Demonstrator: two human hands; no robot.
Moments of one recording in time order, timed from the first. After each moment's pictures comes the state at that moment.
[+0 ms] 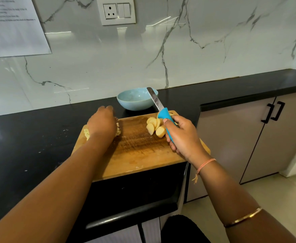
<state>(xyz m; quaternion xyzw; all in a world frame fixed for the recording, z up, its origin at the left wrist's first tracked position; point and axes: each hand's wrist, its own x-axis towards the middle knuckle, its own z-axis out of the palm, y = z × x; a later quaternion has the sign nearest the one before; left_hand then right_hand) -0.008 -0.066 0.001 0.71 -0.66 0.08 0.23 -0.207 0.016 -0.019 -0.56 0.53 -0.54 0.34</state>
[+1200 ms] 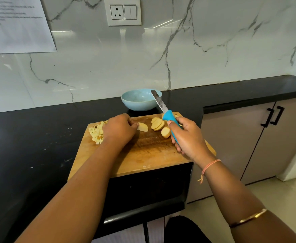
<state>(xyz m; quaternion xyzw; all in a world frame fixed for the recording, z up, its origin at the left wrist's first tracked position) -0.023 -0.053 -0.009 0.69 -0.68 -0.07 0.25 -0.201 0.019 -0.016 -0.57 0.55 -0.51 0.32</state>
